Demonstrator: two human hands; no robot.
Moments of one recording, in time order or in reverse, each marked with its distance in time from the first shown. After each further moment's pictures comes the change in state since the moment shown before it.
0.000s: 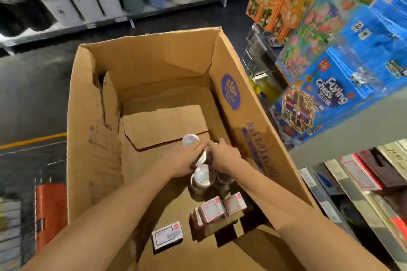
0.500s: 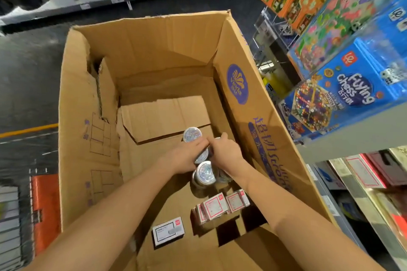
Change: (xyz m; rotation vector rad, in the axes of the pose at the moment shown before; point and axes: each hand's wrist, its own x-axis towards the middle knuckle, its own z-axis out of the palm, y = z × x) left_hand 0.012 -0.008 0.021 -0.262 0.058 0.089; right_hand 0.013 -0.002 0.015 -0.068 0.128 -0.044
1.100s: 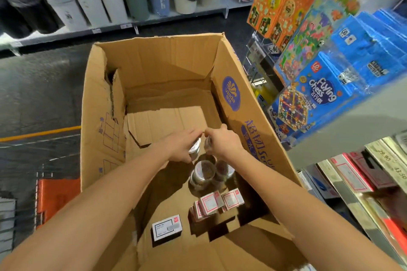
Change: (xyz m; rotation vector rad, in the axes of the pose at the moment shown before) left_hand -0.022 0.023 -0.063 0.068 -0.016 -0.116; right_hand -0.020 -0.007 -0.053 0.053 0.065 0.009
